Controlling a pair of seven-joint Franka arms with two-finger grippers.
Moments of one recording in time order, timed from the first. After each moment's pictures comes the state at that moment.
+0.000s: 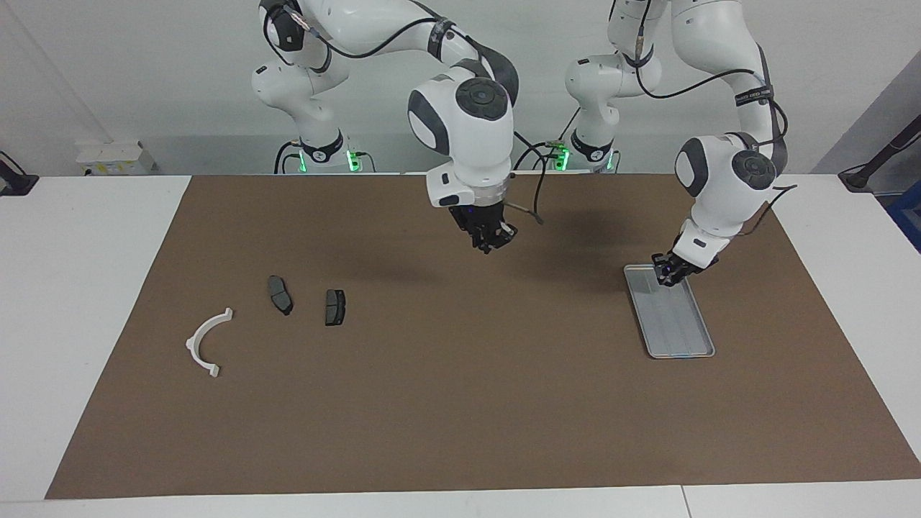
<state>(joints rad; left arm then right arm) 0.04 0.09 -0.04 -2.18 0.02 2.27 -0.02 0.64 0.47 0.03 -1.33 0.06 1.82 1.33</state>
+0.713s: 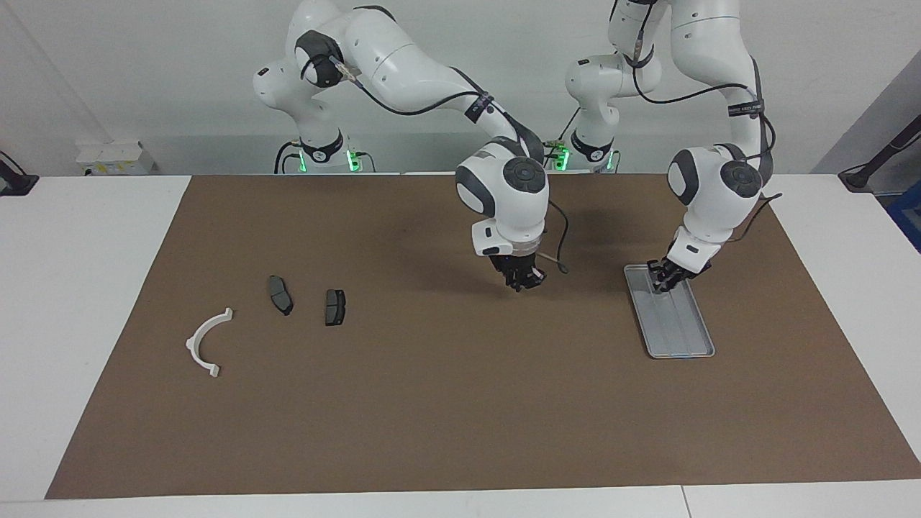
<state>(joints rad) 0.05 0.12 -0.04 -2.25 0.02 2.38 -0.02 0.71 0.69 0.01 -1.34 0.05 2.07 1.42</state>
